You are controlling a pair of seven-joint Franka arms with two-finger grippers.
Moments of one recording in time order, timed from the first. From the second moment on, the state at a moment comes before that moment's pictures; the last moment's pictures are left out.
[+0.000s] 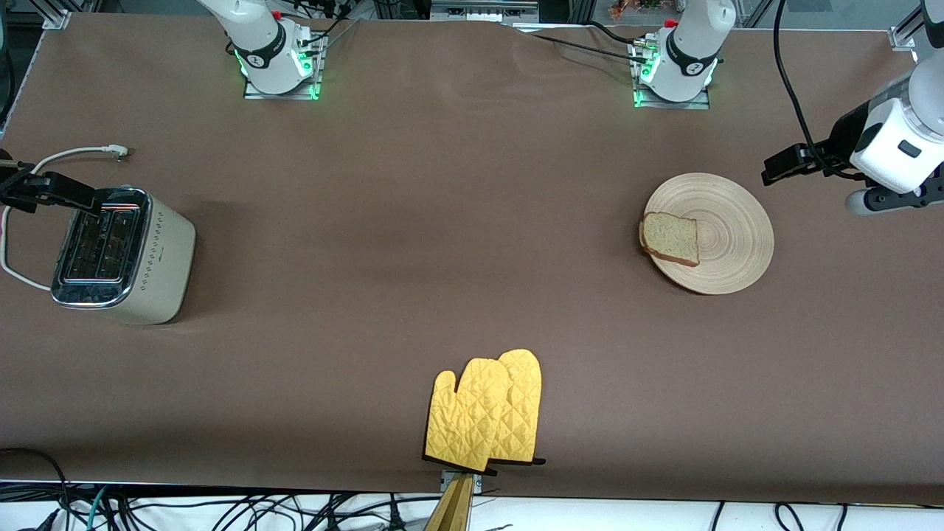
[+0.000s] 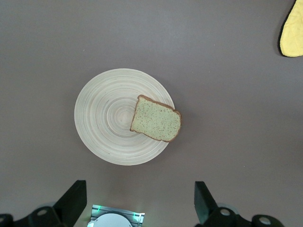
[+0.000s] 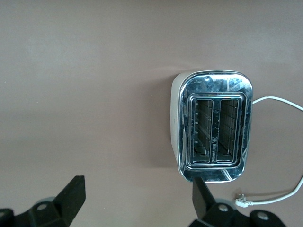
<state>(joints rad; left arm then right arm) -0.08 0.06 0.01 -1.55 -0.05 1.43 -0.27 -0.01 0.18 -0.08 -1.43 -0.01 1.53 -0.06</state>
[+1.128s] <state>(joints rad) -0.02 0.06 0.02 -1.57 -0.05 1.43 -0.23 -0.01 0.18 -0.08 -1.43 0.00 1.53 -0.06</state>
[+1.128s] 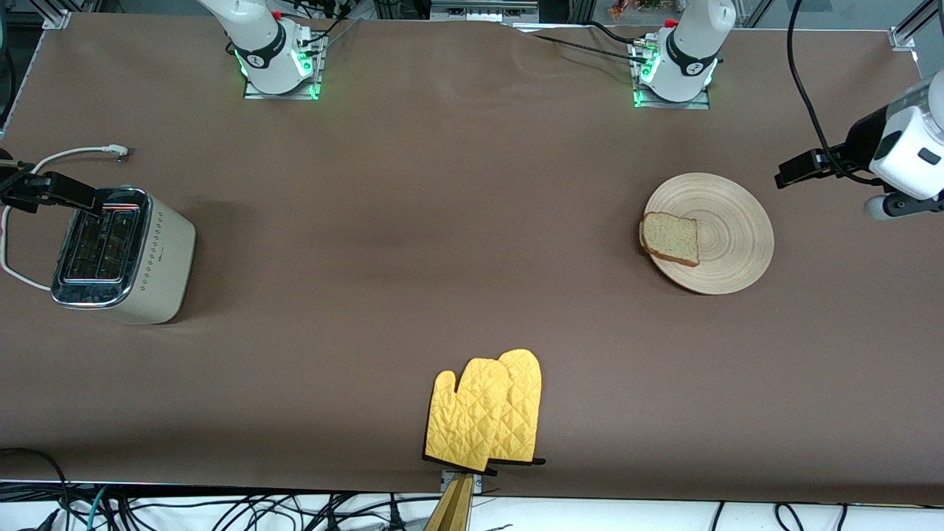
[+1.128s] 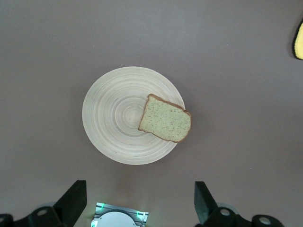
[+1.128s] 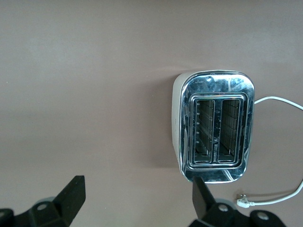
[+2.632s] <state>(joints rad) 0.31 0.14 0.18 -1.87 -0.24 1.70 0.64 -0.01 0.18 -0.08 -1.43 0.00 1.53 -0.06</state>
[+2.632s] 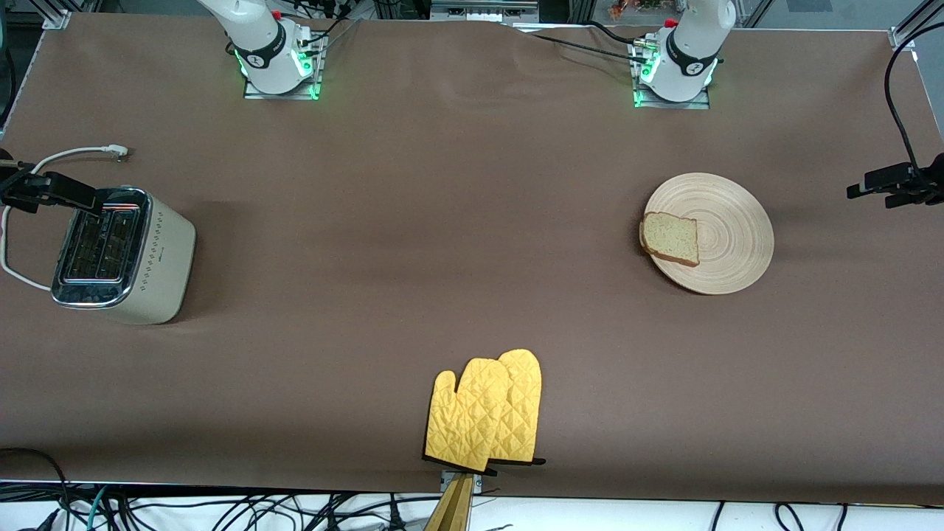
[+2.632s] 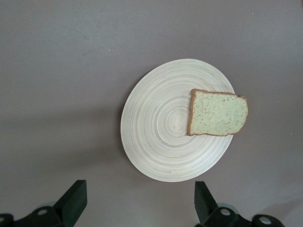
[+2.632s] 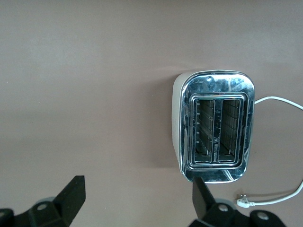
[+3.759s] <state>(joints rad) 0.51 0.62 0.15 -1.85 -0.63 1.74 1.18 -0.01 0.18 -0.08 -1.43 0.00 1.53 -0.06</state>
